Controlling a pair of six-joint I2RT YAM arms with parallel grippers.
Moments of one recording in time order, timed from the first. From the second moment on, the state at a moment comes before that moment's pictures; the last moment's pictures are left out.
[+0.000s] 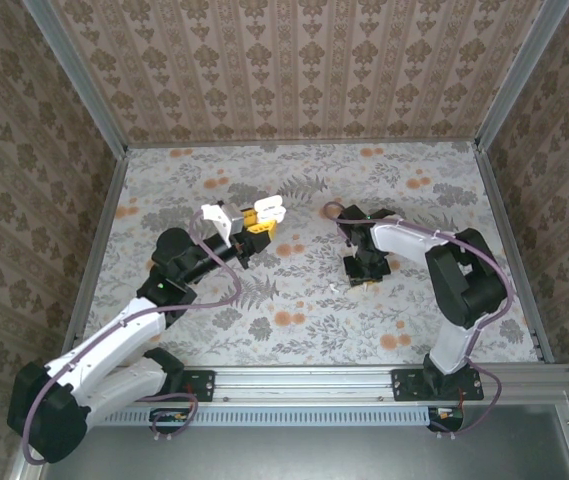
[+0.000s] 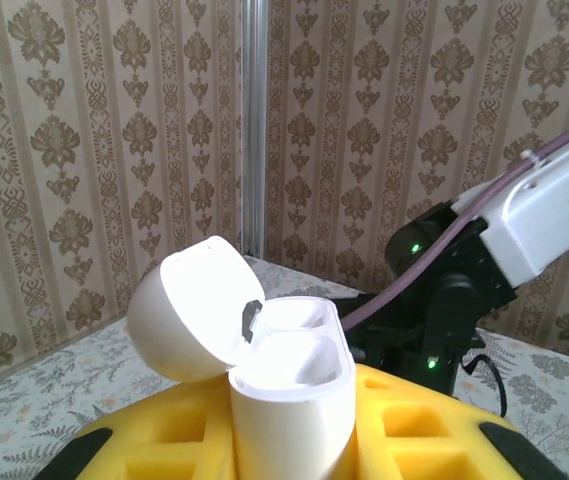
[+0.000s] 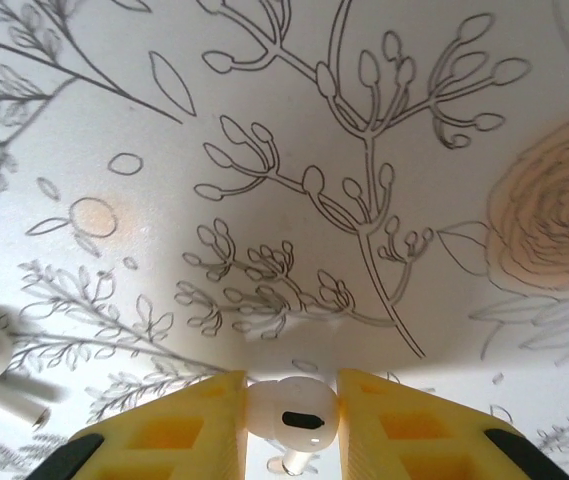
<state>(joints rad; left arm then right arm) -0.64 0.93 0.58 0.47 0.45 -0.09 0.45 1.76 1.10 -0.91 0.01 0.34</state>
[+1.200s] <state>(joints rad) -0.68 1.11 0.62 0.55 0.49 -0.17 0.82 1.37 1.56 -0.72 0.19 0.25</state>
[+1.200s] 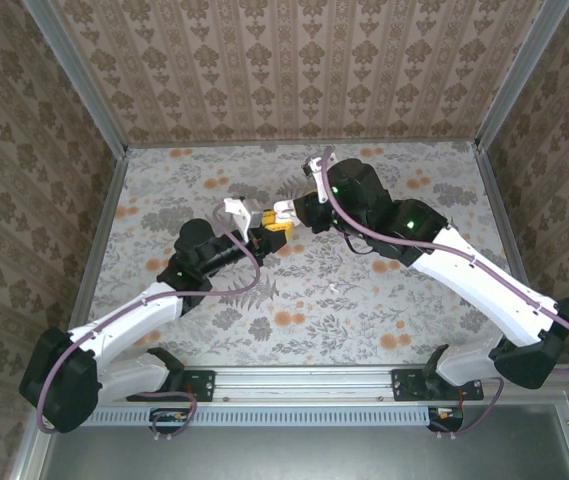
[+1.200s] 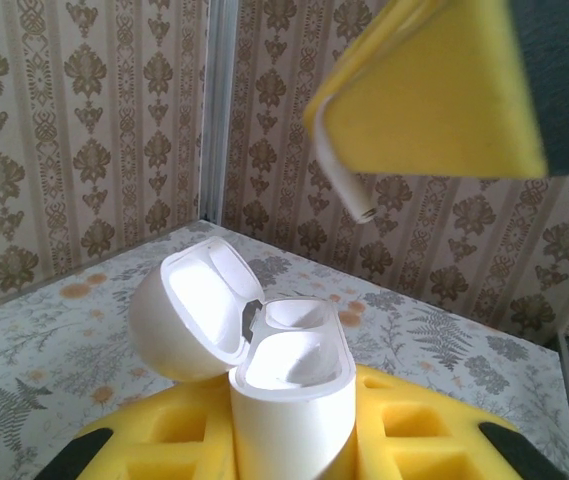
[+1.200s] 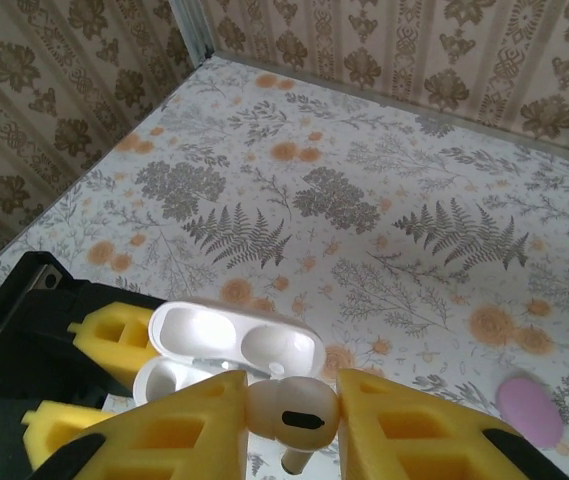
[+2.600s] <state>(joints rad) -0.69 1.10 0.62 0.55 0.48 -0.17 0.82 1.41 1.50 -0.64 0.16 0.24</state>
